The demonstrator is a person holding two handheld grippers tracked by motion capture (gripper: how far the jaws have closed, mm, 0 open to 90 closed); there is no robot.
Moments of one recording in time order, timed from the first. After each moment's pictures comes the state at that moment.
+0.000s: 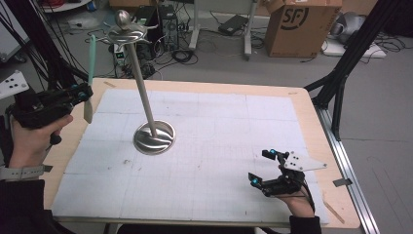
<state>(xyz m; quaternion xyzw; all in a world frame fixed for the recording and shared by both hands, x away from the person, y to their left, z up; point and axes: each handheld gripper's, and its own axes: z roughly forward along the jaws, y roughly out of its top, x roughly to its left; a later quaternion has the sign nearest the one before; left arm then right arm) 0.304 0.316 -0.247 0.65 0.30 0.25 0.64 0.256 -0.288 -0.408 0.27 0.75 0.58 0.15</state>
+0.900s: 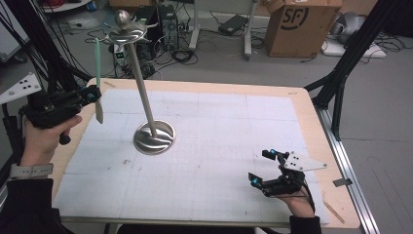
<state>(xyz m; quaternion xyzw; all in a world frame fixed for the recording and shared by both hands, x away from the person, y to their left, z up) 0.314 0.305 -0.258 0.66 0.30 0.24 0.65 0.256 -0.288 -0.409 0.27 0.75 0.58 0.15</state>
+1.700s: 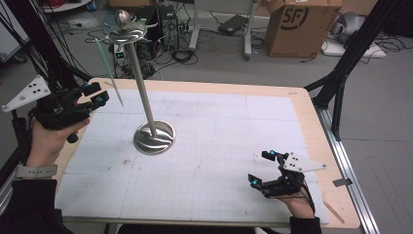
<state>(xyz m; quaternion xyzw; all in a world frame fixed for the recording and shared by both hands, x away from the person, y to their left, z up) 0.314 0.296 -0.270 0.65 0.27 0.27 0.66 0.255 -0.288 -0.411 0.27 0.75 0.58 0.15</state>
